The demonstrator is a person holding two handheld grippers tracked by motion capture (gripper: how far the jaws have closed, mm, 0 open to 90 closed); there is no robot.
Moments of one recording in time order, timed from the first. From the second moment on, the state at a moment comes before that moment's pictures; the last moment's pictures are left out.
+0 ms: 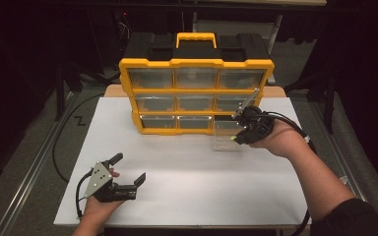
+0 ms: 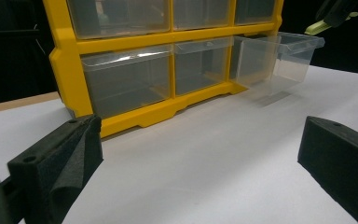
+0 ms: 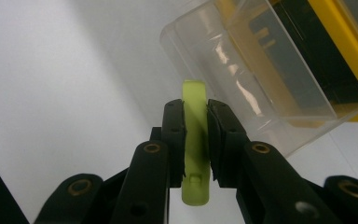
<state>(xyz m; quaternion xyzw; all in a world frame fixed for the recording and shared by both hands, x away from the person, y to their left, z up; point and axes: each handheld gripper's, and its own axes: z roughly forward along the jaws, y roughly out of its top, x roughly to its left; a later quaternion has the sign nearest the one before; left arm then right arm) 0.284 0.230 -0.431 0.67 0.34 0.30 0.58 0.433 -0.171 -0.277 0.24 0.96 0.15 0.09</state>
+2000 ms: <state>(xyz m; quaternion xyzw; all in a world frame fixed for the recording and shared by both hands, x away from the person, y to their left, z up) 0.282 0.231 -0.431 0.67 0.34 0.30 0.59 0.478 -0.149 -0.296 0.25 0.95 0.16 0.11</state>
